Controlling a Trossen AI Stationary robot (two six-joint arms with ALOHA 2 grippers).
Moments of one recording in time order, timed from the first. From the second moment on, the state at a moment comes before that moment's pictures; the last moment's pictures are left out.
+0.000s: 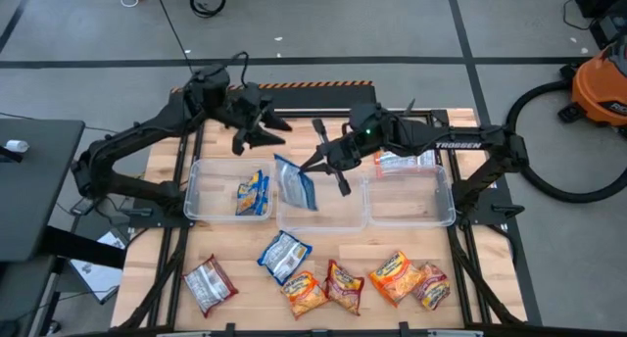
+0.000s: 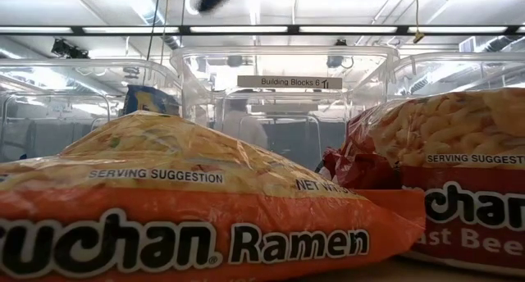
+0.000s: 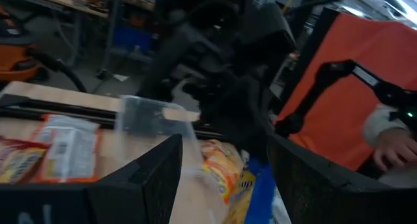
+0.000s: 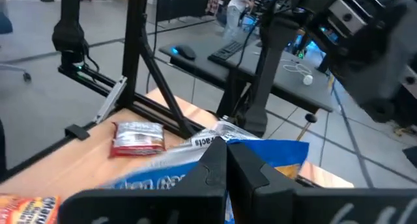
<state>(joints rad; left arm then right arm) 0.52 1.25 1.24 -0.12 0.85 -0.23 -0.09 1.55 1.47 -0.13 -0.42 -0.41</state>
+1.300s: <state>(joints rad) 0.28 1.39 1.24 -0.22 0.70 -0.07 -0.05 1.46 1.47 -0.42 -0.32 -0.36</state>
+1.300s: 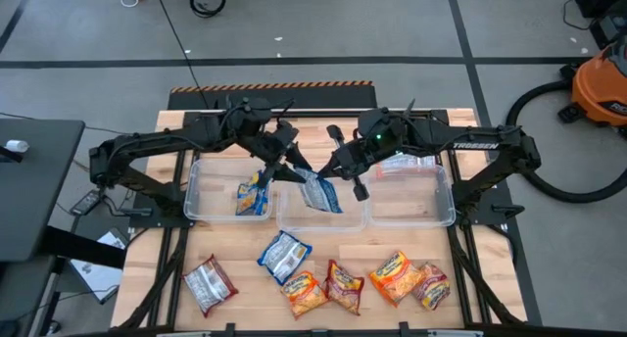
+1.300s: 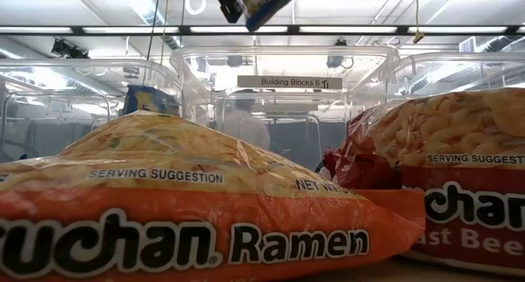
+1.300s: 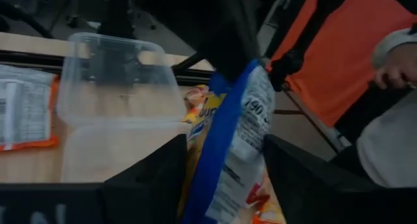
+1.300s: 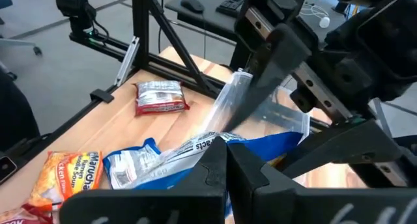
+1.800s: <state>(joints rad) 0.28 1.39 1.24 -0.22 0.68 -0.07 -0.05 1.46 1.47 -0.41 -0.28 -0.14</state>
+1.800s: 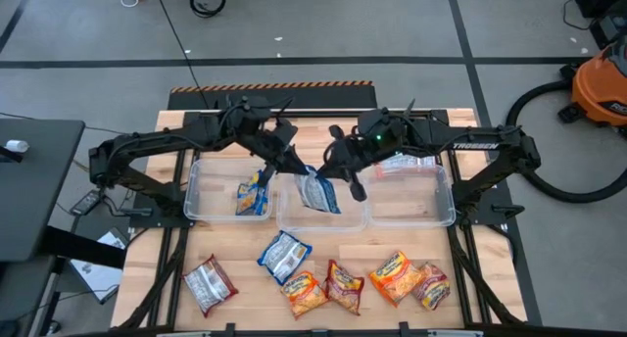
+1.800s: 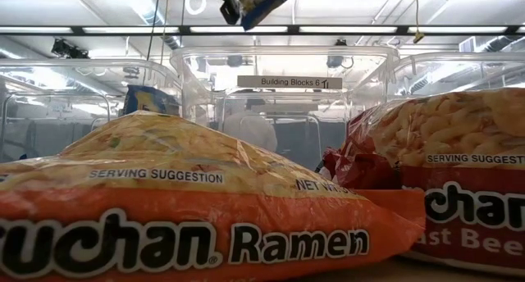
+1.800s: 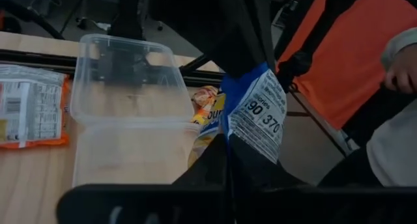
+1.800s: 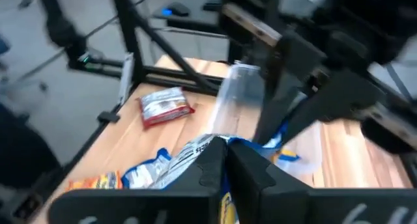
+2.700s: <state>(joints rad) 0.14 0.88 1.24 -1.10 0.18 -0.64 -0.06 1.20 1.47 -0.47 0.09 0.08</state>
